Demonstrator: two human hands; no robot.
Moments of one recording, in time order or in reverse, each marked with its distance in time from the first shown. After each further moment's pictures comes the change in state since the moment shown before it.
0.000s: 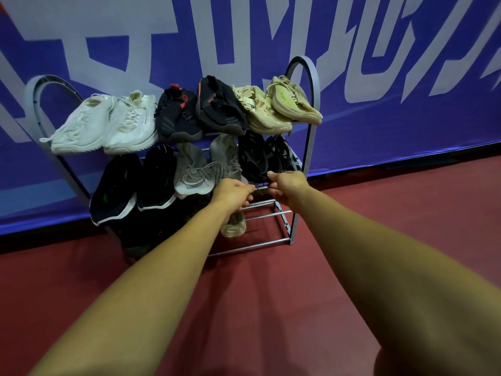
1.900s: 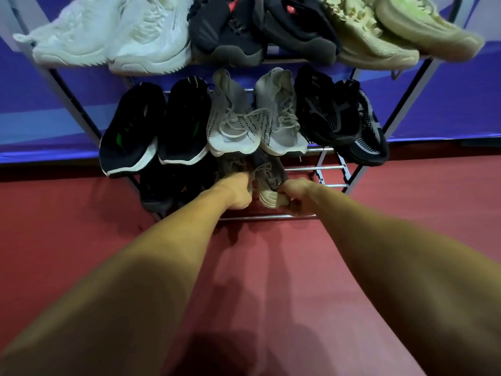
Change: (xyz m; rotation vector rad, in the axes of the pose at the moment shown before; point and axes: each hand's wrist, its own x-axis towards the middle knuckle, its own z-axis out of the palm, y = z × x) left_hand 0.057 -0.108 -0.051 0.850 -0.145 -0.025; right_hand 0.074 0.100 0.079 -0.506 -0.252 0.348
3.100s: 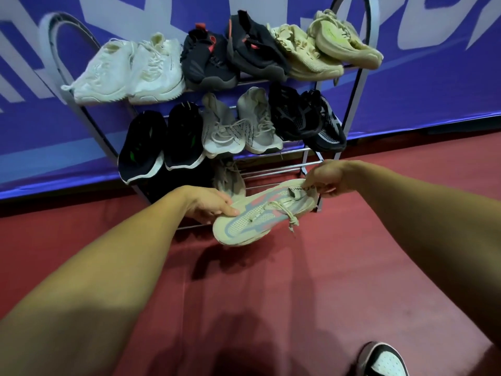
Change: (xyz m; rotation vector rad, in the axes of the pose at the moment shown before) left_hand -0.067 -0.034 -0.033 -0.334 -0.503 -0.141; right_hand -0.069 0.020 -0.097 -0.294 0.002 -0.090
